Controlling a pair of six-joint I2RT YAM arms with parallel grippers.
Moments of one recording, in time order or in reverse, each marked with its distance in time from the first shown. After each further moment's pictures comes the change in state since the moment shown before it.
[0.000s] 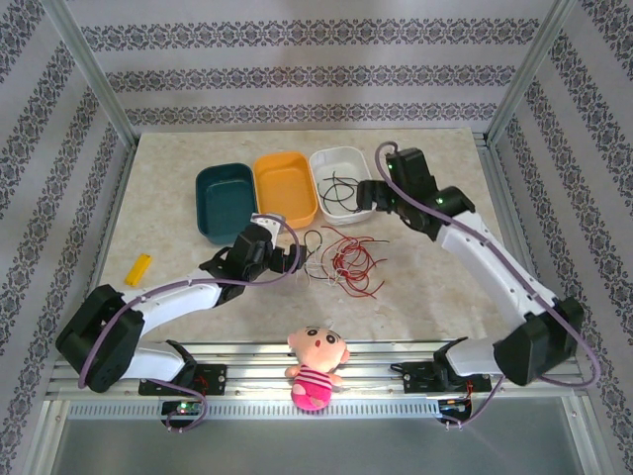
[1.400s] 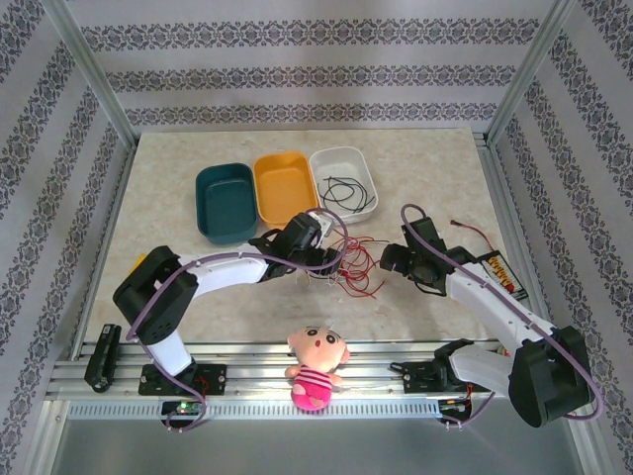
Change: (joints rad) left arm -0.124 0.362 0.361 -0.203 0.150 0.018; right arm -0.093 -0.196 -0.587 0.101 -0.103 0.303
